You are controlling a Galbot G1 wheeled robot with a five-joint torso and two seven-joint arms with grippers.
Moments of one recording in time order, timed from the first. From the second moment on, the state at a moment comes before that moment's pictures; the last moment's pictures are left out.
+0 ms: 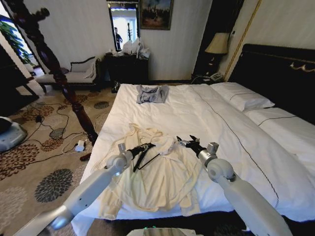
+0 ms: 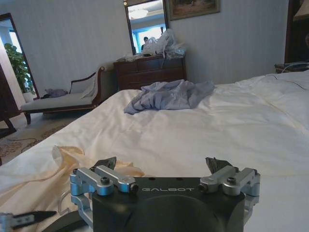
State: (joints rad) left arm 0.67 -1.02 0.23 -1.51 -1.23 0.27 -0.03; right arm -1.10 0.89 0.32 1.95 0.84 -0.29 0.16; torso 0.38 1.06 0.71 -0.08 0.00
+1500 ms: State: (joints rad) left arm 0.61 -1.01 0.30 -1.47 -1.09 0.39 -0.19; right arm -1.06 0.92 0.31 1.95 0.85 -0.29 0.16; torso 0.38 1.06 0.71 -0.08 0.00
